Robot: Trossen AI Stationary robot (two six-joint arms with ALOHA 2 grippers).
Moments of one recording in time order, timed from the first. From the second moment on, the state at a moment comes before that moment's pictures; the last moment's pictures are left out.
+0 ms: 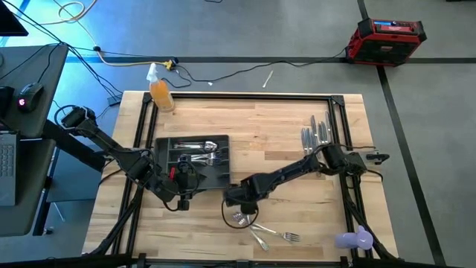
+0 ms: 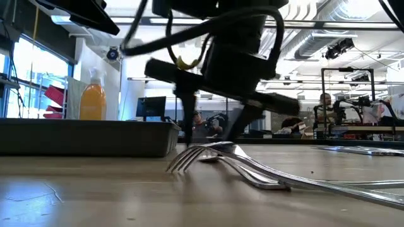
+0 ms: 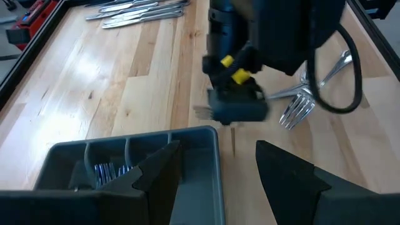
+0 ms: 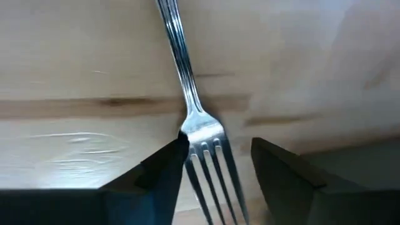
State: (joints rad) left arm -0.60 1.18 0.81 -0.39 -0.60 -0.29; right arm 0.30 2.29 1.71 -0.85 0.19 -1.28
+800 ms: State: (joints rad) left arm -0.62 1.18 0.81 -0.40 -0.59 -0.33; right arm 0.28 2.24 1.70 -0.86 -0.14 -0.41
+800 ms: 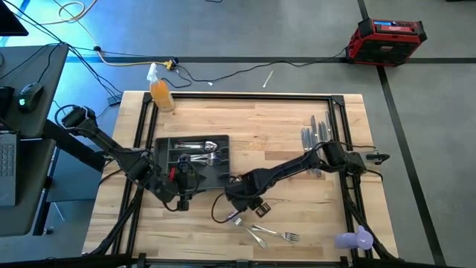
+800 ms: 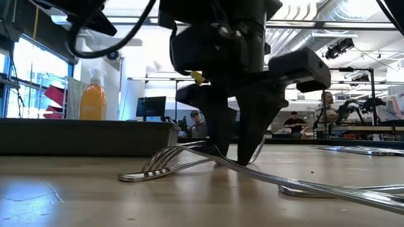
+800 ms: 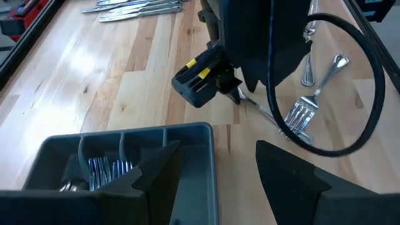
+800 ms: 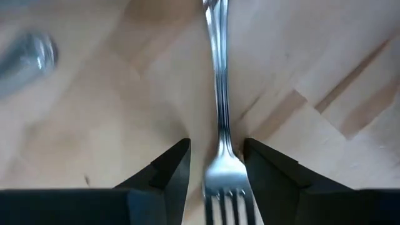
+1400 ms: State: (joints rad) left arm -0.68 1.18 0.81 -0.40 -0.71 -0.37; right arm 0.37 2.16 1.62 -0.78 0.06 -0.11
